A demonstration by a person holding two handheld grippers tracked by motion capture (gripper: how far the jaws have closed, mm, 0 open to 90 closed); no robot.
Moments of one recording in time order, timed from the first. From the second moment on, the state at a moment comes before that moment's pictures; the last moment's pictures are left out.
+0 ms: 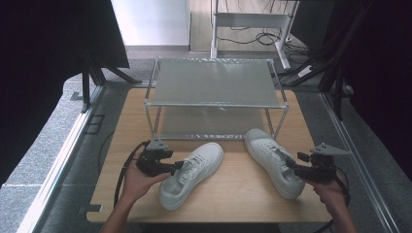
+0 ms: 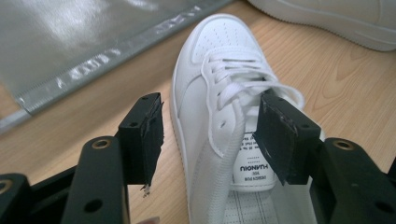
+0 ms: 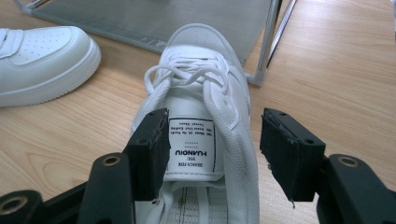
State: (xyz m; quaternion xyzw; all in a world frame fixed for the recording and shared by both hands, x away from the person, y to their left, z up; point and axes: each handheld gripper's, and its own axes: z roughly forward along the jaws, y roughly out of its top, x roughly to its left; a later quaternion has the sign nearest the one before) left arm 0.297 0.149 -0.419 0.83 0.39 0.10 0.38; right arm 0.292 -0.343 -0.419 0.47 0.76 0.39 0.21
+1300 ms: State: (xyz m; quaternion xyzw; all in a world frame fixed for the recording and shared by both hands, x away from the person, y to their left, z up) left arm 0.322 0.129 -0.454 0.85 0.42 0.06 0.32; right arm 0.344 -0.331 -0.443 0.48 0.81 0.27 0.21
